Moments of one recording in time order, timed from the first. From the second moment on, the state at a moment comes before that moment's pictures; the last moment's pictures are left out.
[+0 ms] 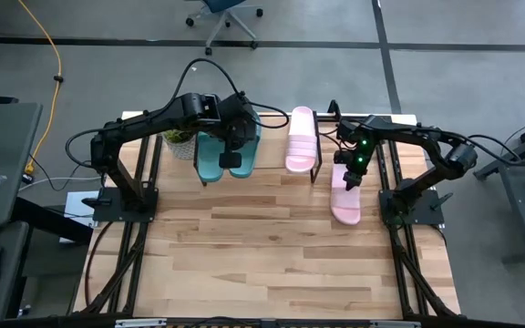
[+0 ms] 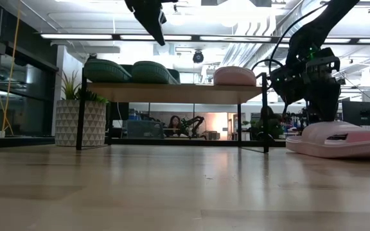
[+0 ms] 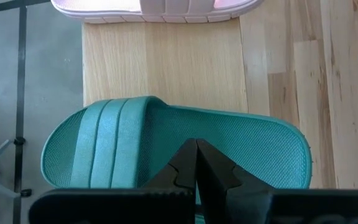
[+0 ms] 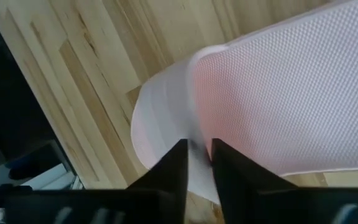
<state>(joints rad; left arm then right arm) 0.39 1.69 1.83 -1.21 -0.10 0.40 -0.78 1.49 0.81 -1.16 -0.58 -0.38</state>
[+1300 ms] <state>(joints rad) 0.39 1.69 1.83 -1.21 -0.10 0.41 -0.87 1.46 0.86 -1.26 -0.52 -0.41</state>
